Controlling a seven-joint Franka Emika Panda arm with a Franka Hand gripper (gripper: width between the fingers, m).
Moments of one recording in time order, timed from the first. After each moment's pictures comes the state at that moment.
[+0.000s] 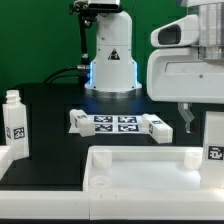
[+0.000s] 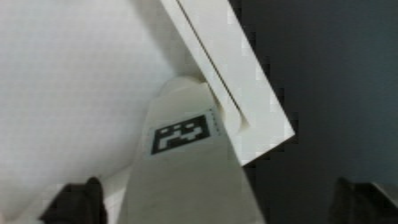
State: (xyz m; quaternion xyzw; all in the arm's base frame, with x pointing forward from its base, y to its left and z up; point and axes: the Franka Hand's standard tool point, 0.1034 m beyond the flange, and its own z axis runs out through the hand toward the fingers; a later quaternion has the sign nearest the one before) arm 0.640 0.115 0.105 -0.96 0.27 -0.04 0.05
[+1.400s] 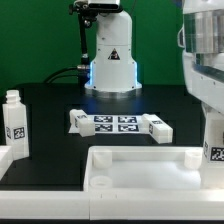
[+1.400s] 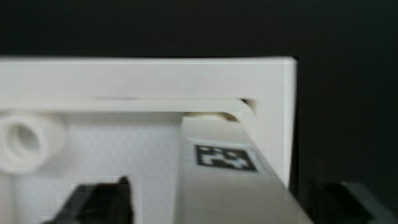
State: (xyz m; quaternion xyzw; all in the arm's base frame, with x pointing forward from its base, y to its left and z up) arm 0.635 0.120 0.098 -0.80 0.60 0.01 0.07
